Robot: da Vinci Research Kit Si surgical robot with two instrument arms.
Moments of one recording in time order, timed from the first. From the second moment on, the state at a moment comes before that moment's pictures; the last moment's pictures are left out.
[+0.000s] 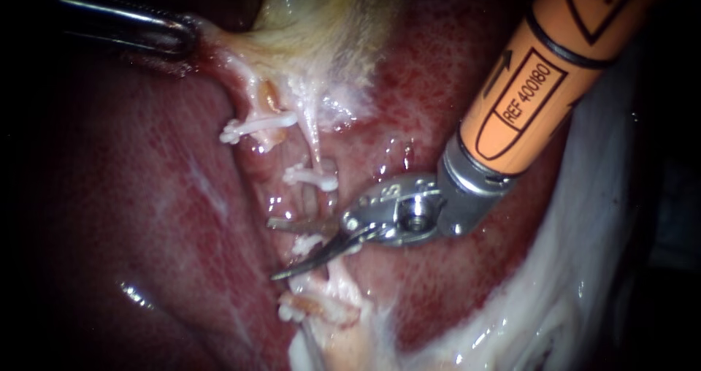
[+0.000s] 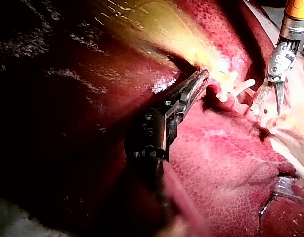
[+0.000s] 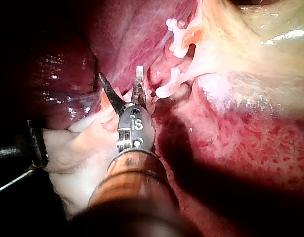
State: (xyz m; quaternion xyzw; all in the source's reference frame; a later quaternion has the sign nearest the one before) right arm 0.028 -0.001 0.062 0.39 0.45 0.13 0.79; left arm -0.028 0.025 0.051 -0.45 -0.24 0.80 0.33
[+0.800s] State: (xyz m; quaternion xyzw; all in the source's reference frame) right arm 0.019 0.003 0.064 0.46 0.39 0.19 0.78; left arm -0.028 0.024 0.050 -0.45 -0.24 0.80 0.33
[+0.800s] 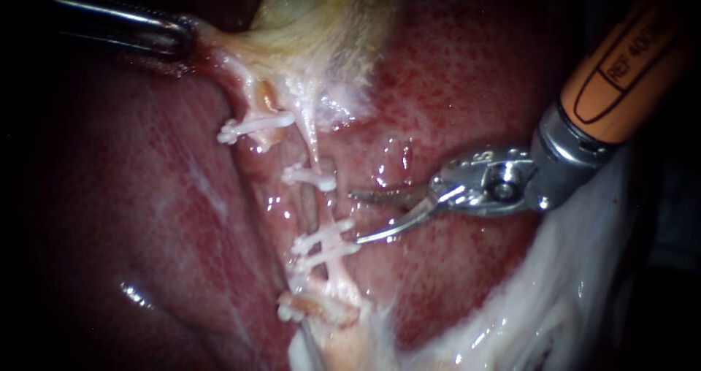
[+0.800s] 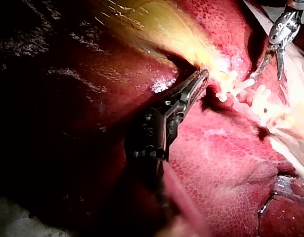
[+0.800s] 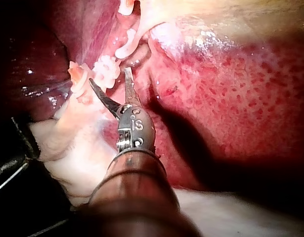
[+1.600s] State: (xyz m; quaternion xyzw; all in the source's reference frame) right arm 0.024 0.001 0.068 0.53 0.45 0.16 0.70; left arm -0.028 0.024 0.050 -0.45 -0.24 0.80 0.33
